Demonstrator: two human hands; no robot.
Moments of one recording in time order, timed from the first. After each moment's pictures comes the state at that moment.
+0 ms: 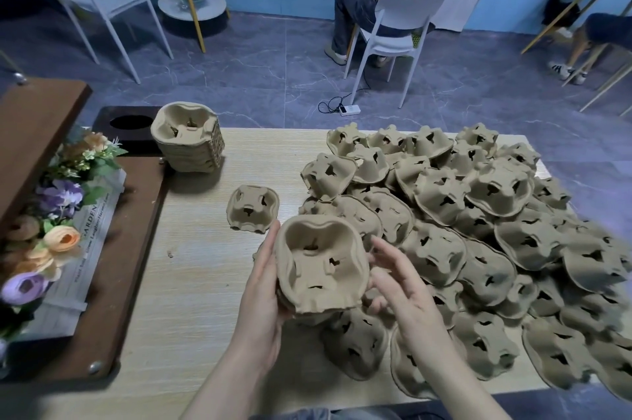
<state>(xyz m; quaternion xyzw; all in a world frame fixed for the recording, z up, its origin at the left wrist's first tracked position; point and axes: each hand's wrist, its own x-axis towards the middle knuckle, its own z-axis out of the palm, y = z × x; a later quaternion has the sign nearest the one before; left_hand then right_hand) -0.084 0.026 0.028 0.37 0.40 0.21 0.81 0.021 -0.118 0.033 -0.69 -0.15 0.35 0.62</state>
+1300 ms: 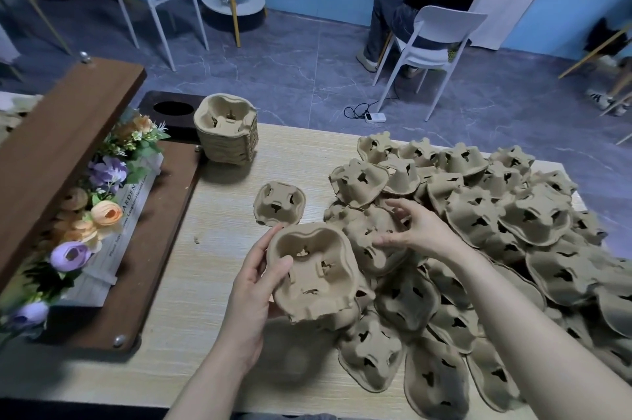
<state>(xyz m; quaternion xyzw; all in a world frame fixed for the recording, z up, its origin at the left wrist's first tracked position) -0.124 0.057 0.019 0.41 0.40 0.24 0.78 0.150 -0.039 0.009 -0.86 -0.35 0.31 0.21</state>
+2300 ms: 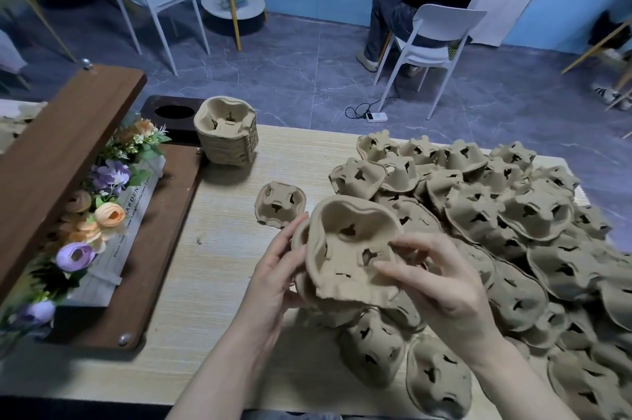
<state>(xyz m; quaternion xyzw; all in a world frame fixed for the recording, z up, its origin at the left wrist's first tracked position) -0.106 0.052 0.034 0.42 0.35 0.18 0.81 0.062 -0.101 0.049 -0.68 -0.63 -0.08 0.37</state>
